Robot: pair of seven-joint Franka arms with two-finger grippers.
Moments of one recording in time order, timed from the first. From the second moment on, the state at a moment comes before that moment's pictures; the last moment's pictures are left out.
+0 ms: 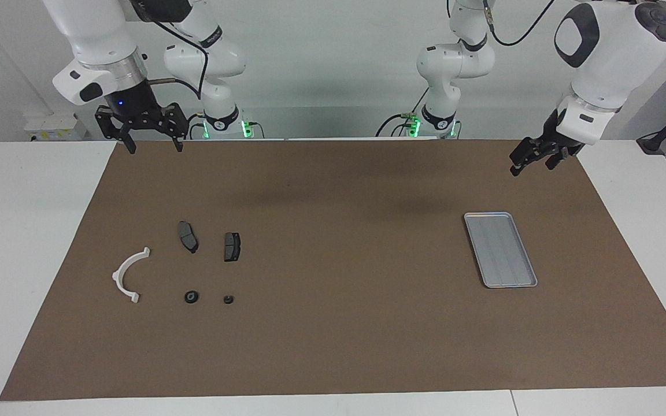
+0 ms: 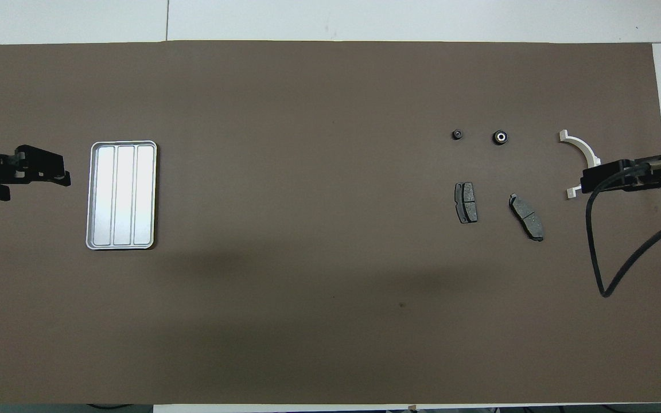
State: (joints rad) left arm -0.02 -0.01 -0.01 -1.68 -0.05 1.63 -0.17; right arm 0.06 -0.08 -0.01 -1.63 -0.02 1.58 0.02
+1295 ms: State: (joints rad) left arm -0.02 -0.01 -0.01 -1.68 -0.05 1.63 -0.17; right arm 0.06 -0.10 0.00 -1.63 -0.02 1.57 0.02
